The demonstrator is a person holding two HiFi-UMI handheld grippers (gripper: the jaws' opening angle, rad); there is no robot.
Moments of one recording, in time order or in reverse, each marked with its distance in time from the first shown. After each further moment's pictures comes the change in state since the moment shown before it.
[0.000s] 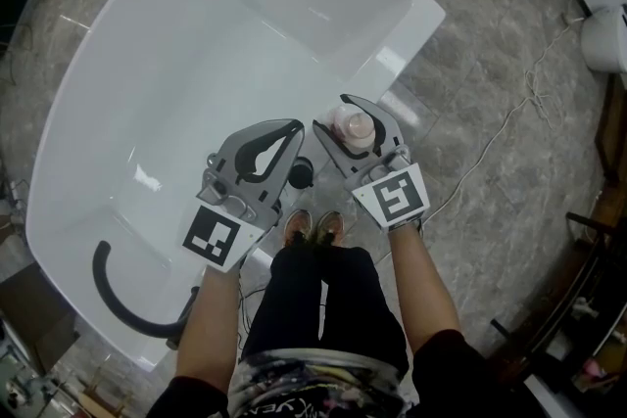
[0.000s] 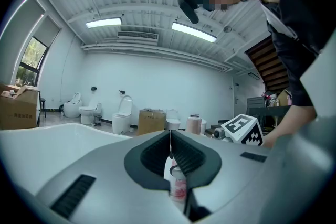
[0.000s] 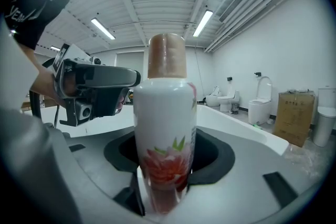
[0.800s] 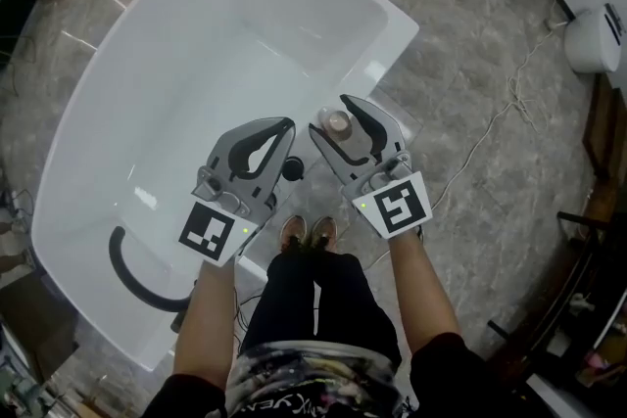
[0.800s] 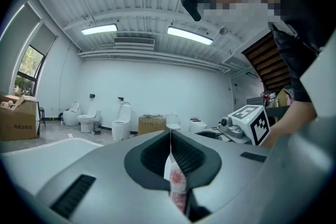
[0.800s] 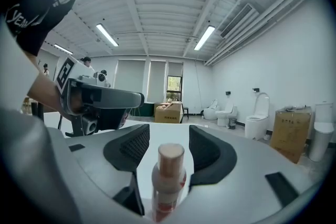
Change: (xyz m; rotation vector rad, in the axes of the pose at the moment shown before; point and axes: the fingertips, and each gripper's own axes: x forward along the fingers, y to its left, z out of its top) left arm -0.009 -0.024 0.078 0.048 -0.034 0.000; right arm -0.052 0.004 0.111 -0.052 -0.140 -0.031
